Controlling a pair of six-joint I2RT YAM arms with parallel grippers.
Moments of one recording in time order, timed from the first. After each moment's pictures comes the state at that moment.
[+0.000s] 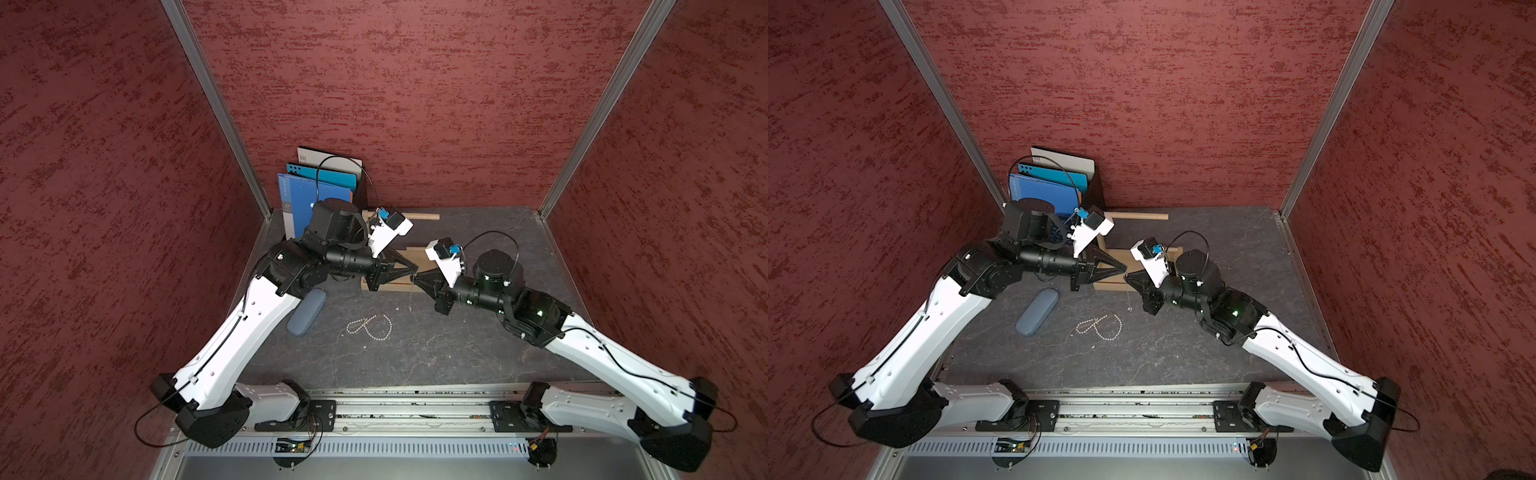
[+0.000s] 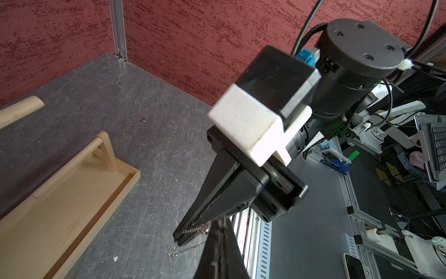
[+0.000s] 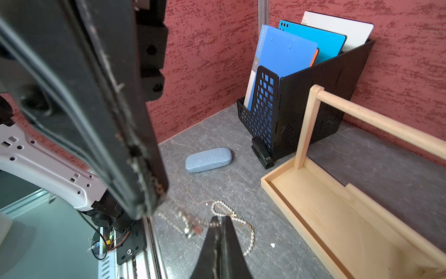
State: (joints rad) left arm -0.62 1.29 1.65 -0.91 0.73 0.01; right arm 0.87 1.09 1.12 -0.30 -0.22 0.12
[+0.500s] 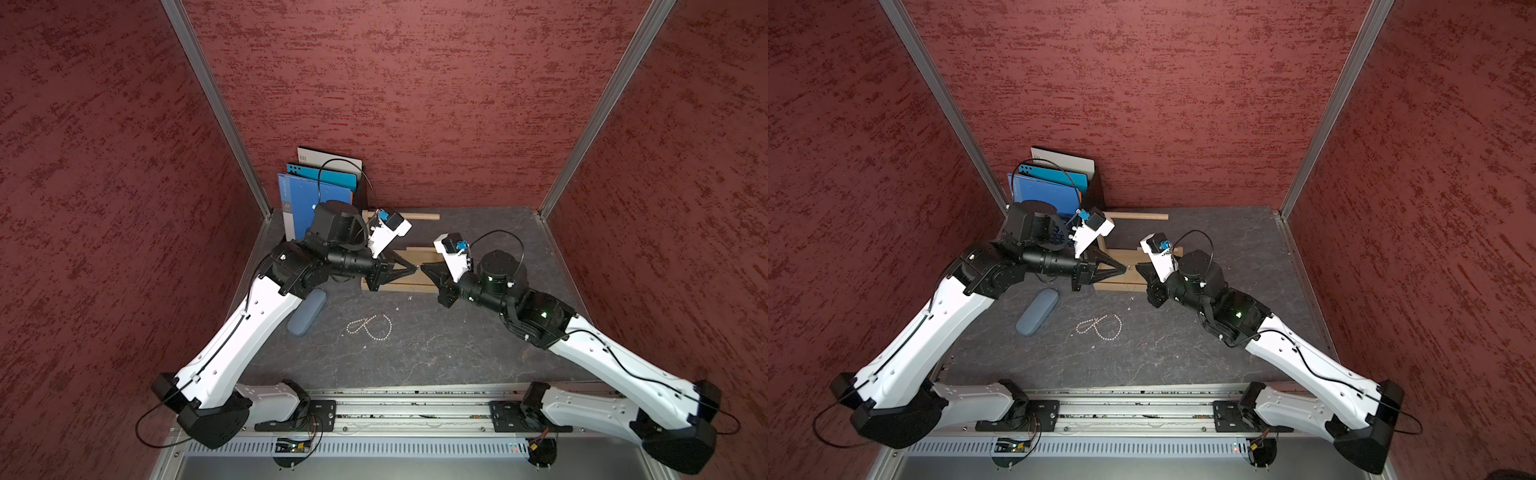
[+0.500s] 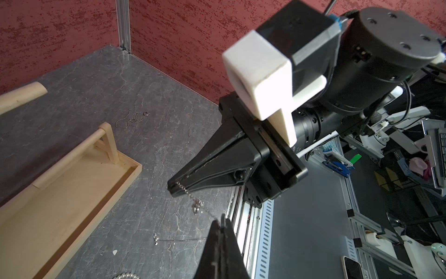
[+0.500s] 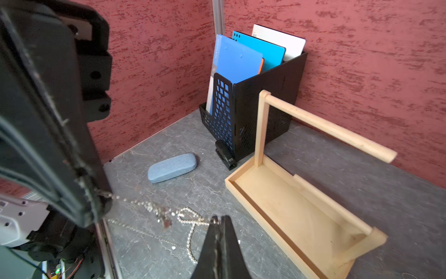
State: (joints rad) left arm -0.61 1.28 1.60 -0.89 0.72 -0.02; right arm 0.87 1.08 1.12 -0.32 0.02 0.09
